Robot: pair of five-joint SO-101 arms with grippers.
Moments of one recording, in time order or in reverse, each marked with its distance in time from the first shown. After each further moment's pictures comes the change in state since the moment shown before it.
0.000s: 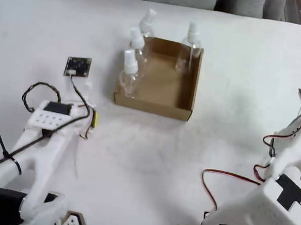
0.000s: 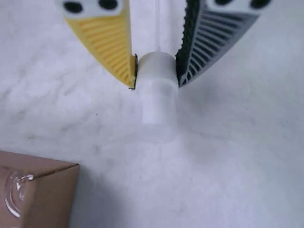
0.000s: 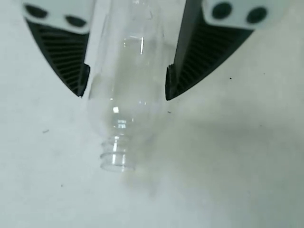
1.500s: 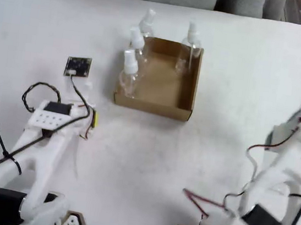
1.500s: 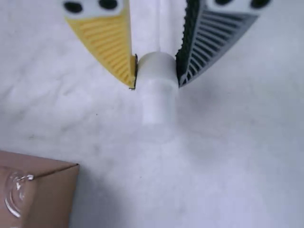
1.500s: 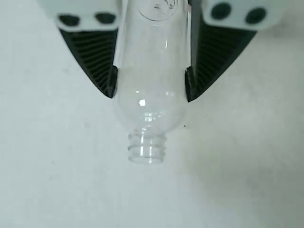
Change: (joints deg) left arm 0.0 0.0 0.0 0.0 0.0; right arm -5.3 -27.6 6.0 13.9 -4.3
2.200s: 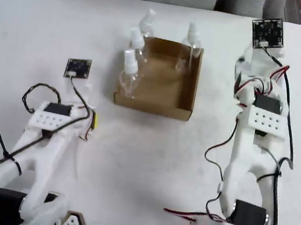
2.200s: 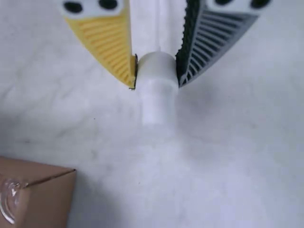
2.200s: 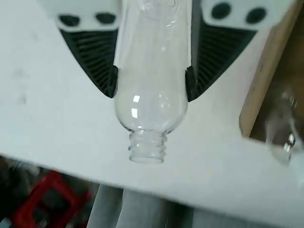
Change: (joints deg) left arm 0.0 0.0 0.8 0.0 0.0; right arm -22.4 0.8 14.9 -68.3 -7.5
